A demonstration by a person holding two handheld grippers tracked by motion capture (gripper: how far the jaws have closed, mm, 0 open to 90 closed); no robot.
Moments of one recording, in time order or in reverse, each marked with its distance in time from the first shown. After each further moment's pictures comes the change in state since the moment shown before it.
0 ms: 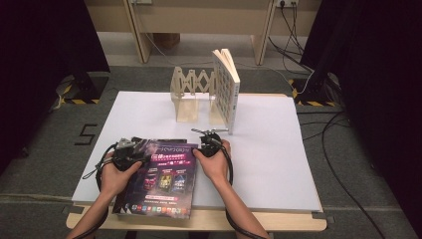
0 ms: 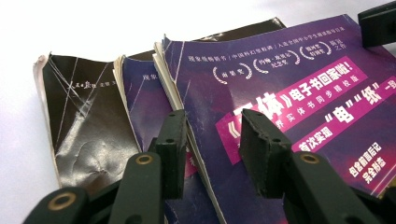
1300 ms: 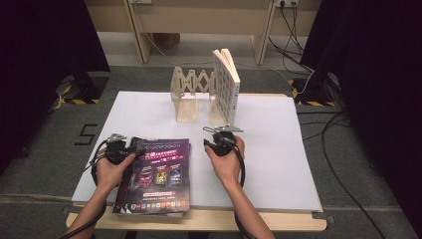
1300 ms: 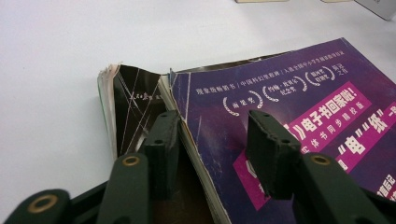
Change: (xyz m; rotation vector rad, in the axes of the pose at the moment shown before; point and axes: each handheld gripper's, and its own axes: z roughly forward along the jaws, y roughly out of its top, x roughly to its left) left arm 0.031 0.005 0.003 -0.042 0.026 -0.098; right arm -0.009 0.003 -0.051 -0.170 -0.112 -0.058
